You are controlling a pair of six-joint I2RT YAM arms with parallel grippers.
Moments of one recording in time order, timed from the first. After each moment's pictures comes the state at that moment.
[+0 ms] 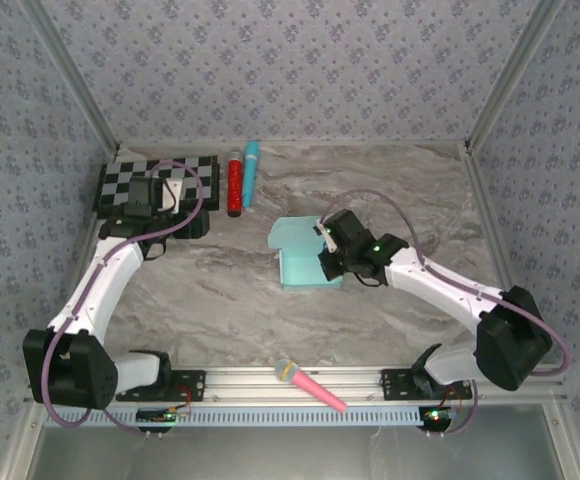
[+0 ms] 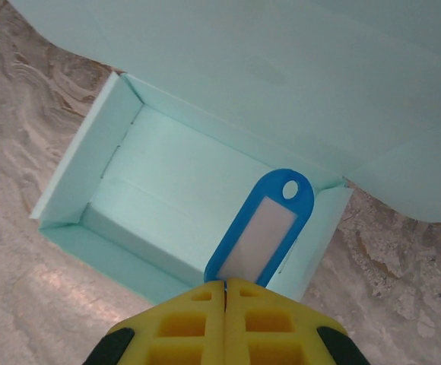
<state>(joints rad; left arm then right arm) -0.13 1.23 1.03 -0.64 0.10 -0.10 0.72 1.37 0.95 -0.55 0.09 0.16</state>
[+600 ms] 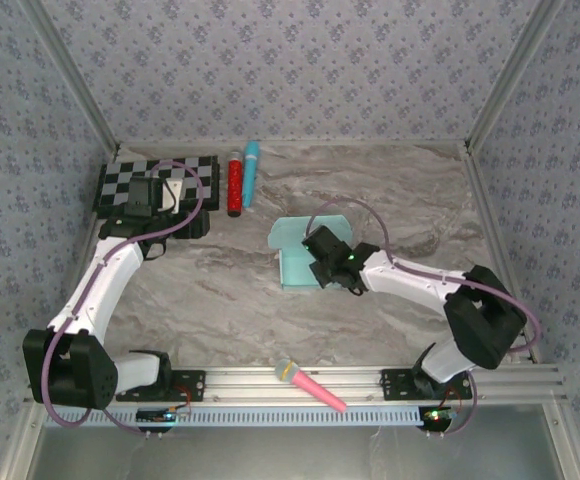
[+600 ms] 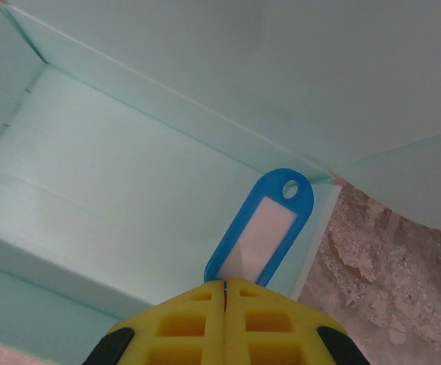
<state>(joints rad) -0.13 1.23 1.03 -0.64 0.10 -0.10 0.82 1.53 0.93 -0.48 0.36 0.19</state>
